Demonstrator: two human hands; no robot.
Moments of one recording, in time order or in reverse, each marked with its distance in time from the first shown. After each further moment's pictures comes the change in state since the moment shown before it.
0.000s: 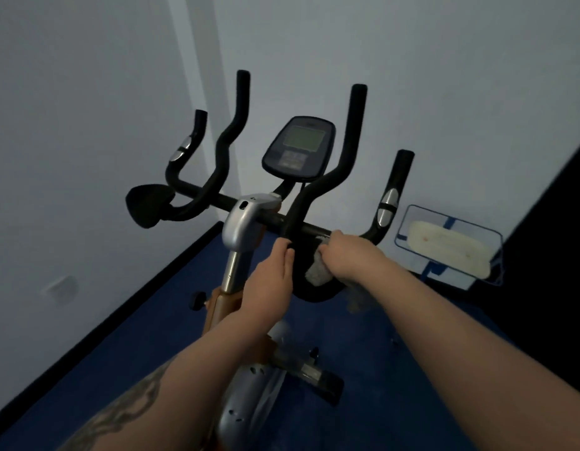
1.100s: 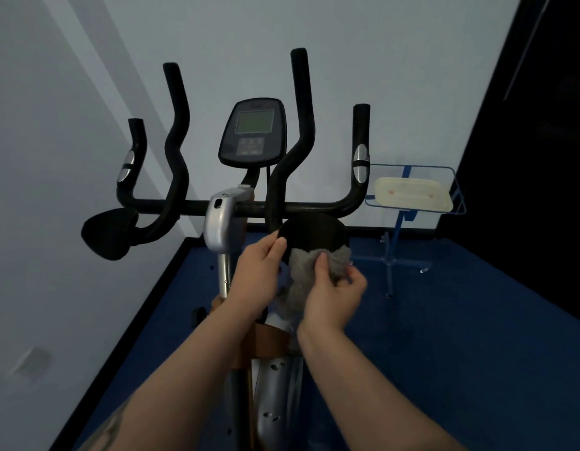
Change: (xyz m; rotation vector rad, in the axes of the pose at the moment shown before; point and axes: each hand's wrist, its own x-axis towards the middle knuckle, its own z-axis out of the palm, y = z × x) left_hand 0.006 -0.017 -0.033 -0.342 -0.304 0.004; right_hand -0.034 -0.073 0.133 1.921 1.046 0.538
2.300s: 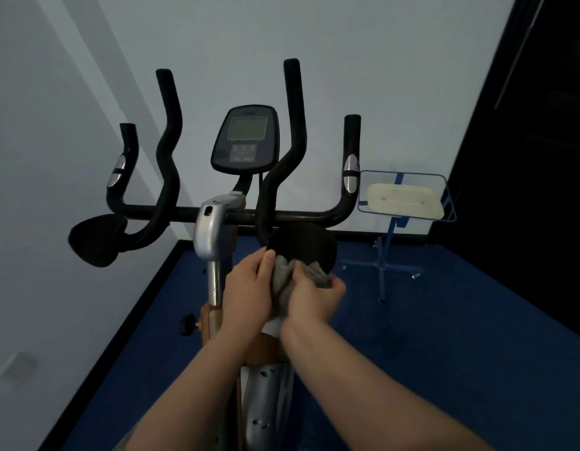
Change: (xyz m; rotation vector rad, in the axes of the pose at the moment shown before) left_hand -0.007 -0.010 0.013 0.125 0.194 0.036; right_hand 0.001 -0.017 0.012 0.006 -0.022 0.247
